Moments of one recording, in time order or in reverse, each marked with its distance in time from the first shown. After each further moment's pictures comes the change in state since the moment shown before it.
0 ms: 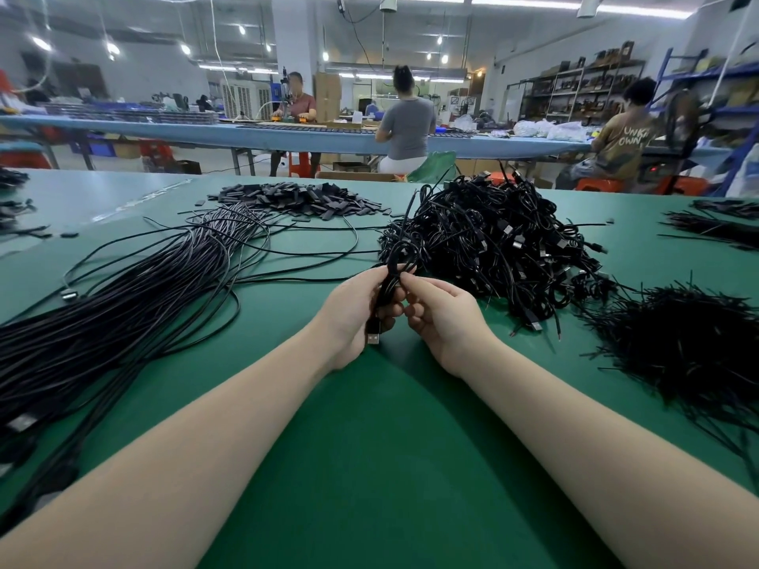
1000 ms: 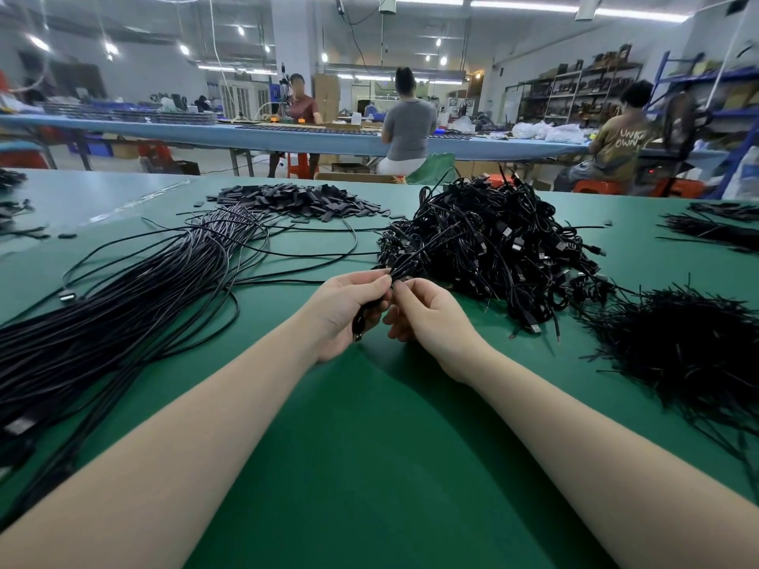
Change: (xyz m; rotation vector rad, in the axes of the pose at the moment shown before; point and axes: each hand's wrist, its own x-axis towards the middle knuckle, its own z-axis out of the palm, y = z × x) left_hand -0.001 0.008 -0.016 -0.024 0.015 -0.024; right_hand -0.001 0.011 0.001 -0.492 -0.129 -0.181
